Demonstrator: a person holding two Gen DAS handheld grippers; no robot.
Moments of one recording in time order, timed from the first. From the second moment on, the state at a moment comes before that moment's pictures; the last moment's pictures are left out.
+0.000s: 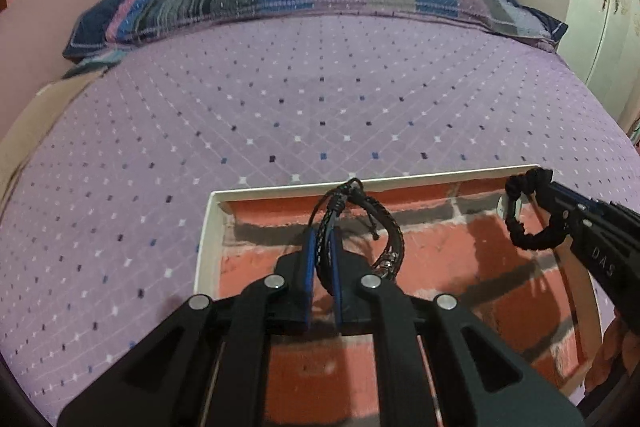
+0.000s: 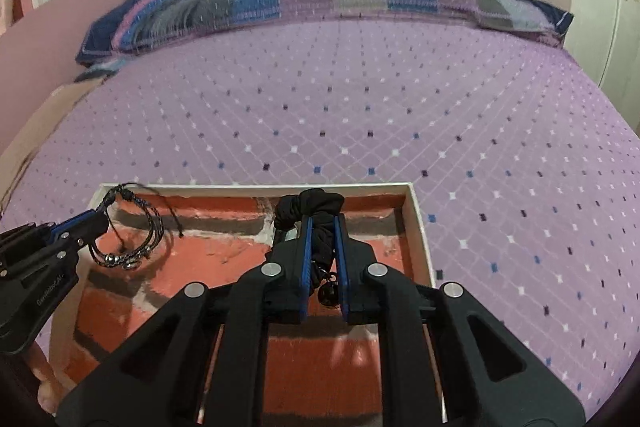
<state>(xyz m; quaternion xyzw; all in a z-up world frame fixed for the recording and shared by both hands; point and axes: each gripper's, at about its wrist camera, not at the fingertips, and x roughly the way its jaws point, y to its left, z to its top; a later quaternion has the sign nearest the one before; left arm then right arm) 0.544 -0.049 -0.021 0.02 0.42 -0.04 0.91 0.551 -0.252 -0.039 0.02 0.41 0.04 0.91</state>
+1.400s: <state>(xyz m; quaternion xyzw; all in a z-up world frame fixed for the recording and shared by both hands) 0.381 0.004 0.074 0.03 0.34 -0.05 0.94 0.367 -0.300 0.052 0.00 0.32 0.02 0.95</state>
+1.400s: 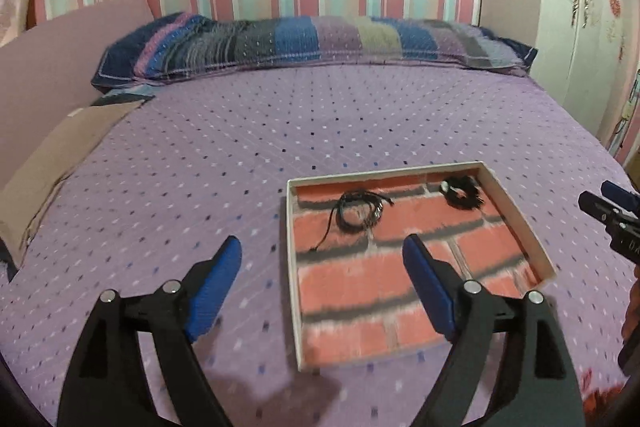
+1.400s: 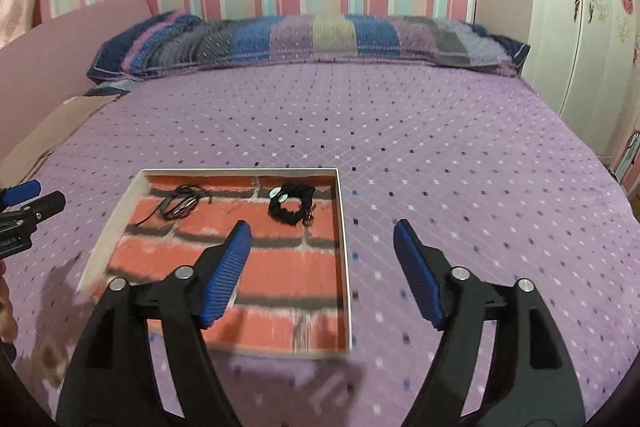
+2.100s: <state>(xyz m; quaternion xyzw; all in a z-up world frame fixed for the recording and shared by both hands) 0.146 0.028 0.049 -0.01 0.32 -0.04 0.95 0.125 -0.327 0.027 0.01 0.27 -0.05 0.96</state>
